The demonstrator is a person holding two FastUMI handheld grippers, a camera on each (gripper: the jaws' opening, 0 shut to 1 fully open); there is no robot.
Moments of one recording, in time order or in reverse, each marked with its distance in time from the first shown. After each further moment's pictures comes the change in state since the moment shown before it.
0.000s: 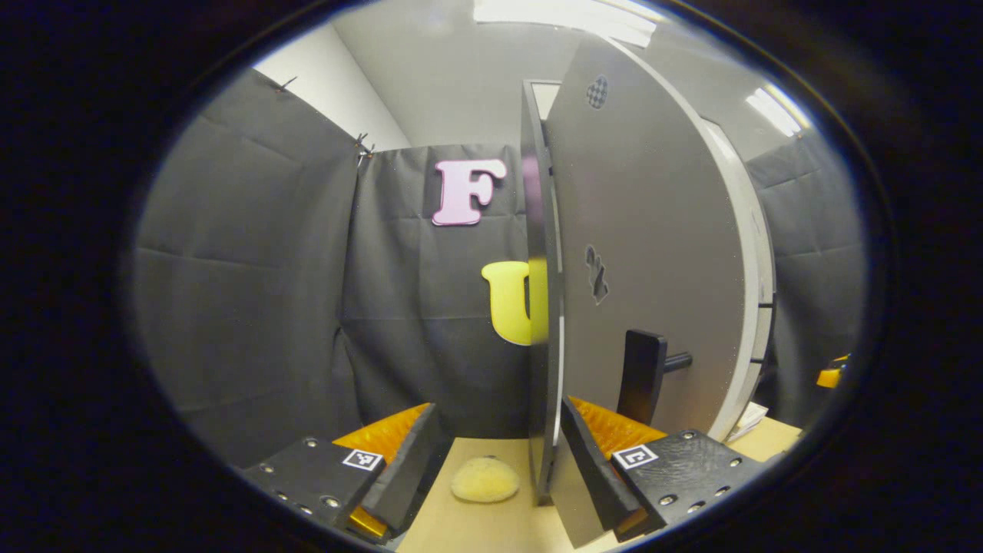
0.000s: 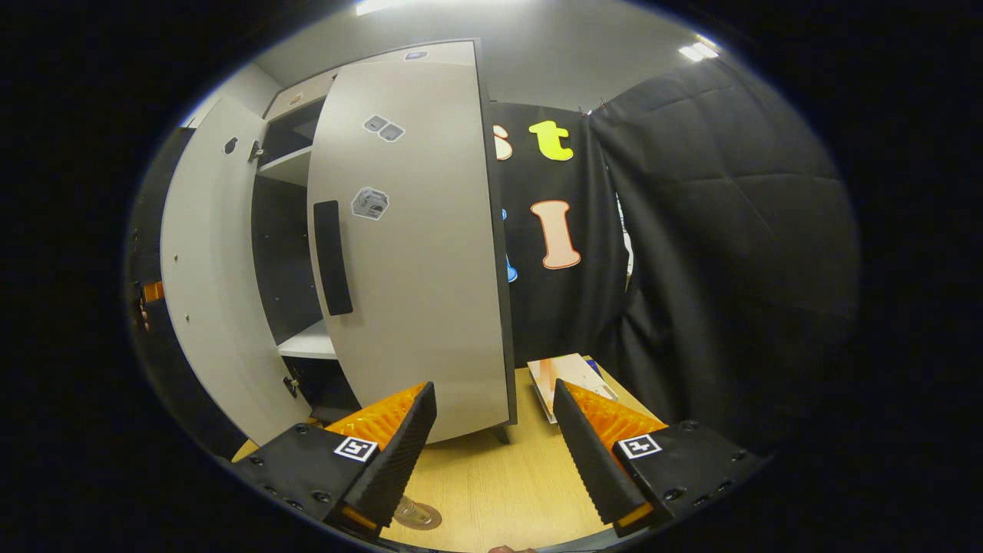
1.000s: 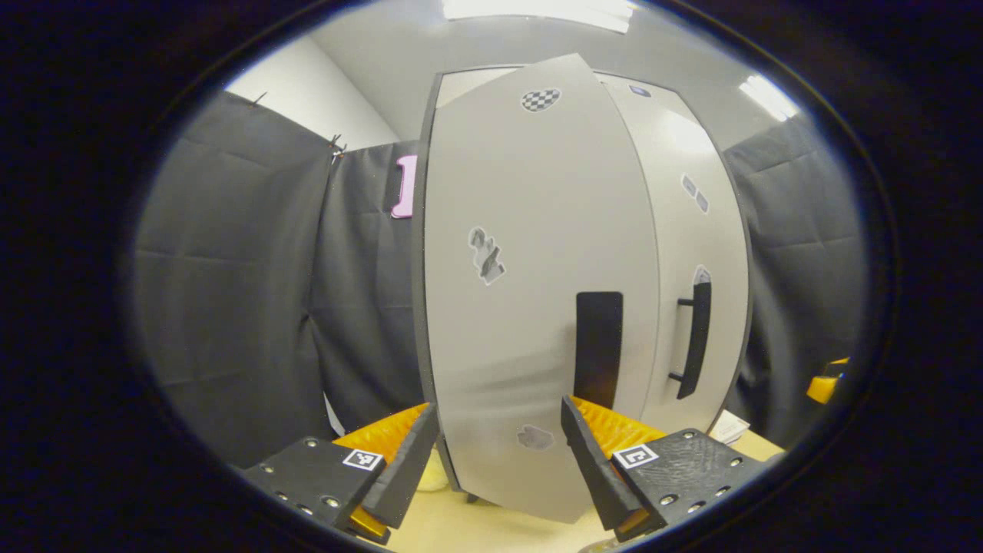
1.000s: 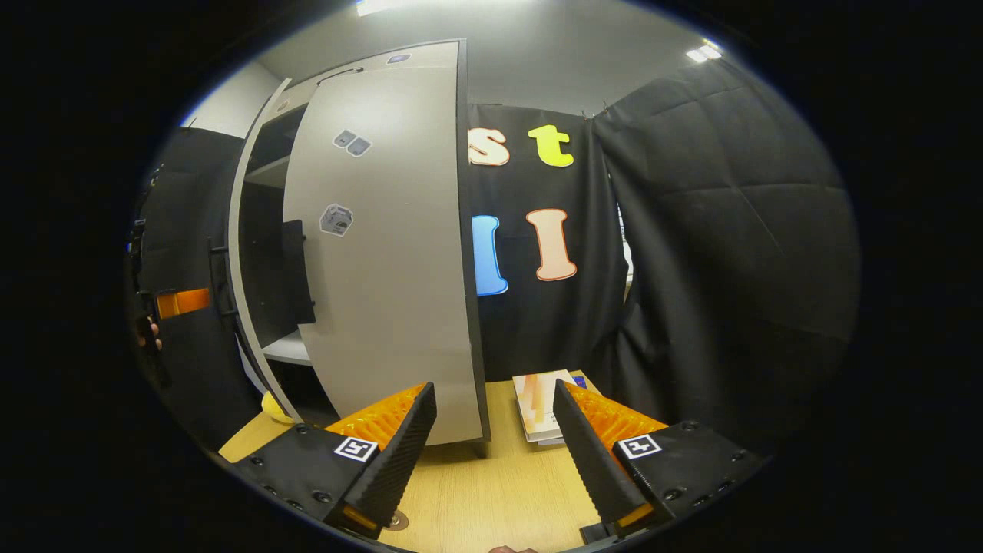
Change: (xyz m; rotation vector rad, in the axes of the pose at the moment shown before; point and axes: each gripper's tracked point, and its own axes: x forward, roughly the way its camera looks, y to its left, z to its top) left arm -0.011 -0.192 -0.023 -0.041 0.023 0.014; right arm 0.027 -0.052 0.023 -0.028 -0.022 0.017
